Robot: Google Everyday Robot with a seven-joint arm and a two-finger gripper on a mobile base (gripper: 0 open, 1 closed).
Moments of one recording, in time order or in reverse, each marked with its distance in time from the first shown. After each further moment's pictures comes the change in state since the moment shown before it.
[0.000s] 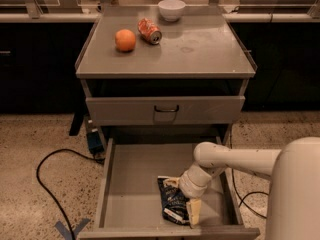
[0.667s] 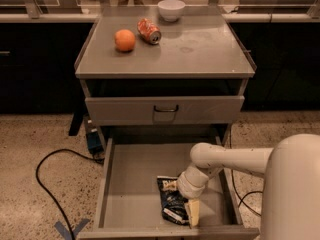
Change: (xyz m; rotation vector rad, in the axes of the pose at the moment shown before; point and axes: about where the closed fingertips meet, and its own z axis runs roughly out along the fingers) arm 0.002 0.001 0.009 -0.019 0.019 -0.004
